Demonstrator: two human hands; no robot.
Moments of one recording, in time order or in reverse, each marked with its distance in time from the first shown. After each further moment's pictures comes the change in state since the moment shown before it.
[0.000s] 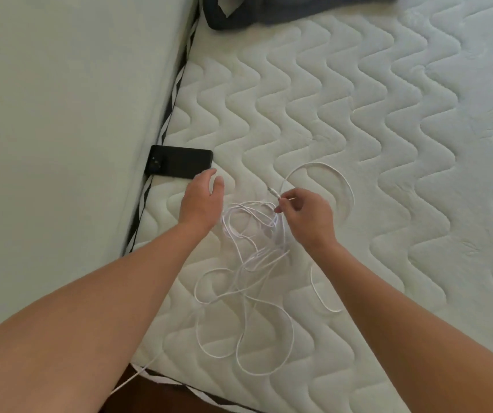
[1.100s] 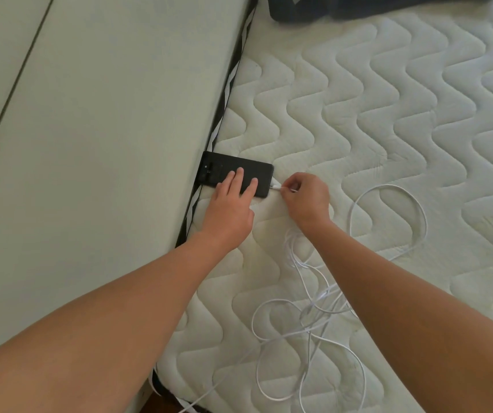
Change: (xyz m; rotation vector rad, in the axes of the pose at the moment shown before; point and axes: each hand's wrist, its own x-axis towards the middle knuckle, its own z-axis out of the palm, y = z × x) left_hand 0.060 -0.077 -0.042 0.645 -0.180 0.403; right_hand 0.088 -0.074 0.131 -0.137 0.004 0.089
